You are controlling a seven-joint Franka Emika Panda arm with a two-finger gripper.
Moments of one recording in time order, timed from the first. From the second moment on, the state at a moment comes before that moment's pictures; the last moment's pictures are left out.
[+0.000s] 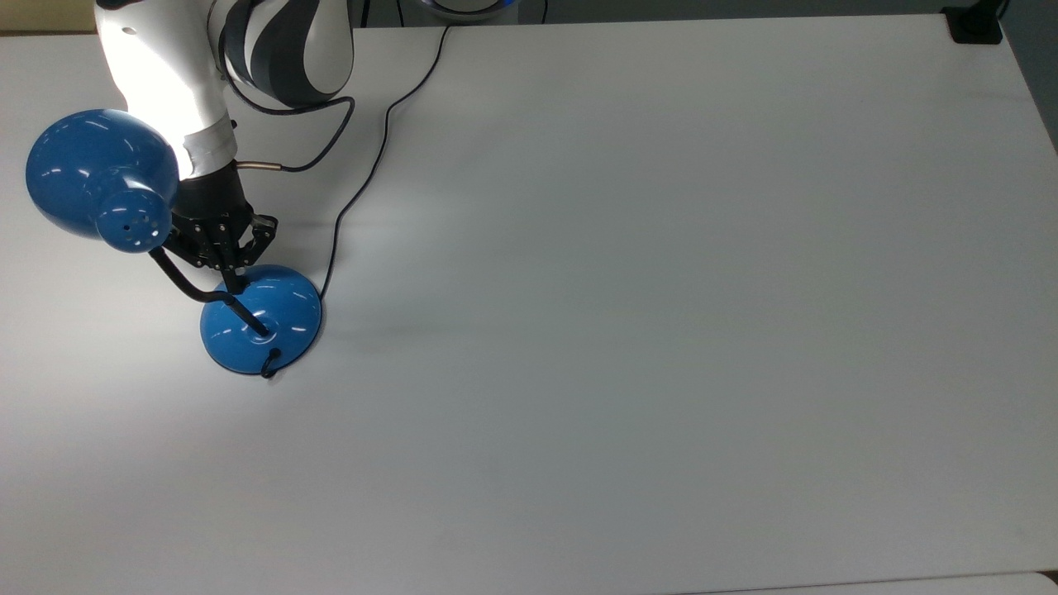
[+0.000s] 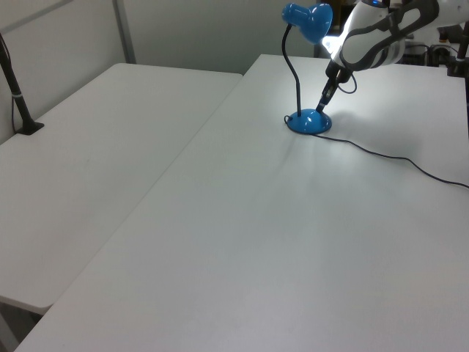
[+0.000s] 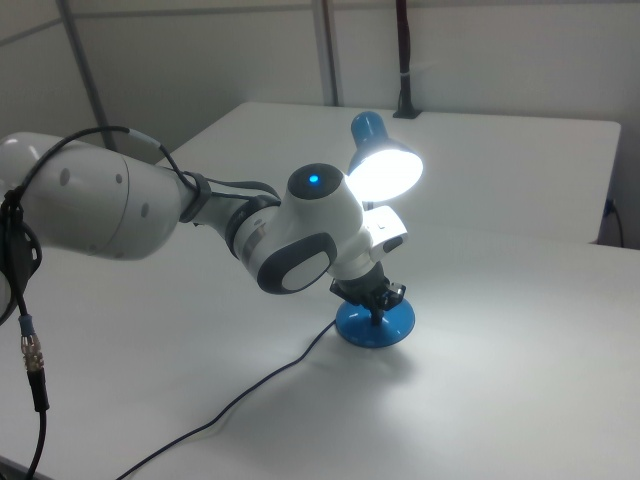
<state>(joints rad) -0.29 0.39 -0.04 -1.89 0.25 2.64 -0.64</state>
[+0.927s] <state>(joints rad) -0.34 0.16 -0.04 -1.78 0.14 1.78 -0.69</state>
